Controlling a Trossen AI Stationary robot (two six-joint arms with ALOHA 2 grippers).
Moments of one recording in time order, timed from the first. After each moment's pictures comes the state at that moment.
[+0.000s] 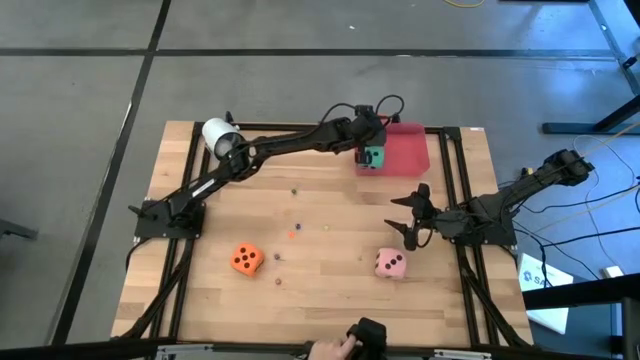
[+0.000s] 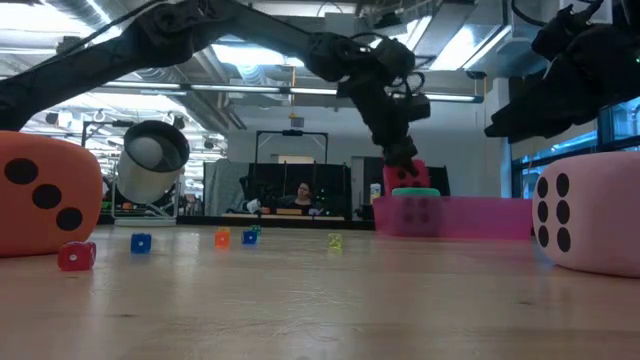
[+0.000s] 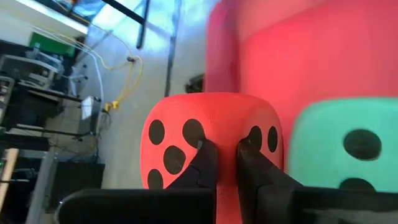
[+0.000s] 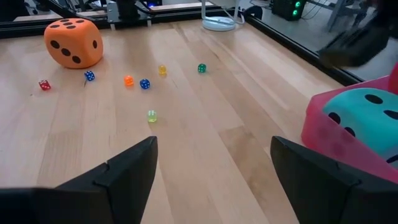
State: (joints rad) left arm 0.40 2.44 2.35 -0.48 -0.37 0.69; right arm 0.48 0.76 0.25 0.01 0.72 0.36
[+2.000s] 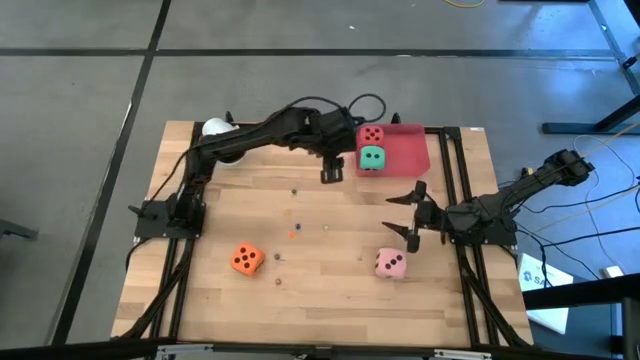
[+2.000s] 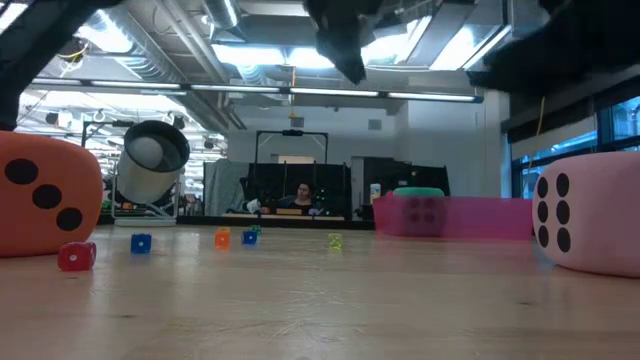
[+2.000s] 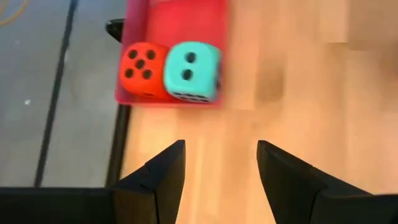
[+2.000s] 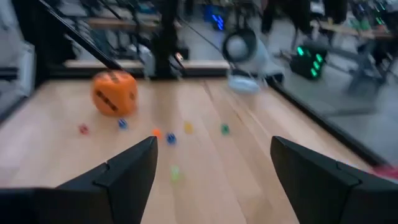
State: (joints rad) left arm 0.26 2.02 2.31 -1.20 -0.15 0.21; right arm 0.47 0.76 0.26 0.32 0.65 0.05
